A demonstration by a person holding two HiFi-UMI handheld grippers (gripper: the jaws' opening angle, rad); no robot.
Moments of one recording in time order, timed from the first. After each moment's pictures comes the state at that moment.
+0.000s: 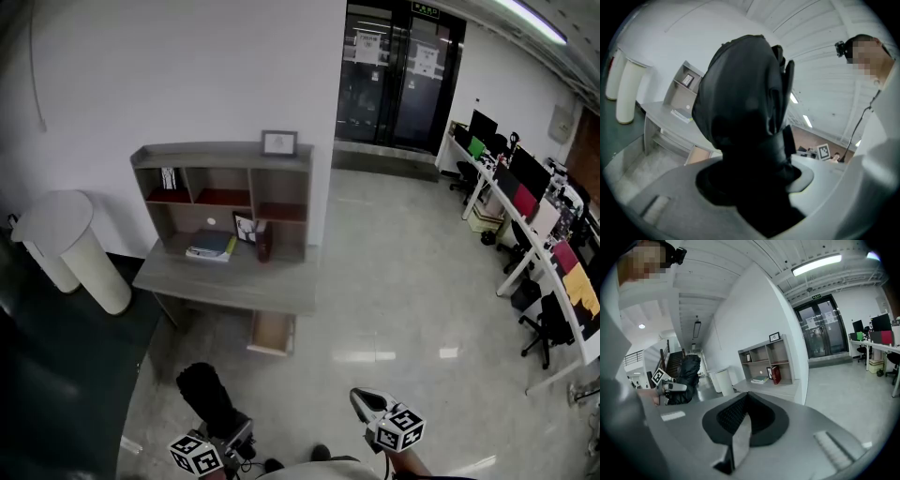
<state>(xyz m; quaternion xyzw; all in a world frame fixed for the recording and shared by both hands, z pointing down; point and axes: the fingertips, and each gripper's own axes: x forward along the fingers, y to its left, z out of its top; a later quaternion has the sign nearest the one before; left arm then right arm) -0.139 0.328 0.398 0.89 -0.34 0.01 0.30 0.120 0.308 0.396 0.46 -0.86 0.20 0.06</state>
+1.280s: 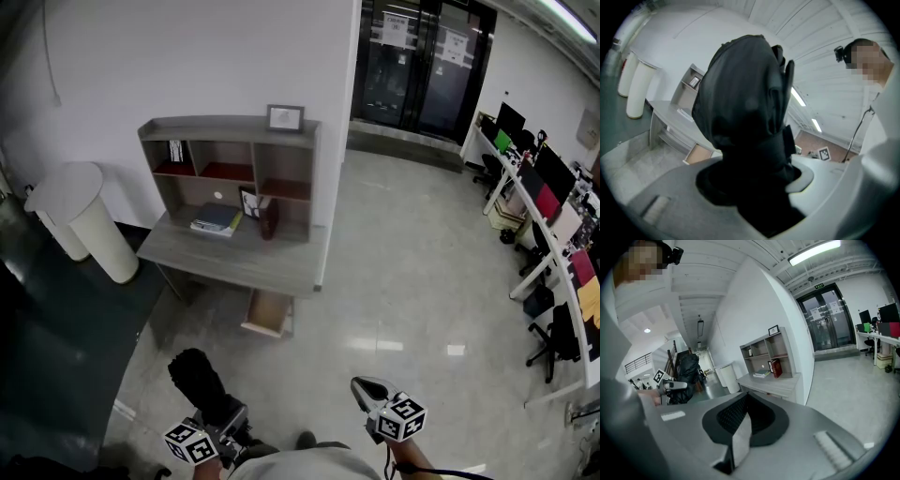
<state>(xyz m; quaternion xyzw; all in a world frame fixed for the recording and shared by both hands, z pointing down) -0.063 0.334 0.415 0.86 -0.40 -0.02 0.31 0.206 0.293 0.426 0.41 -0.88 0.22 0.08</state>
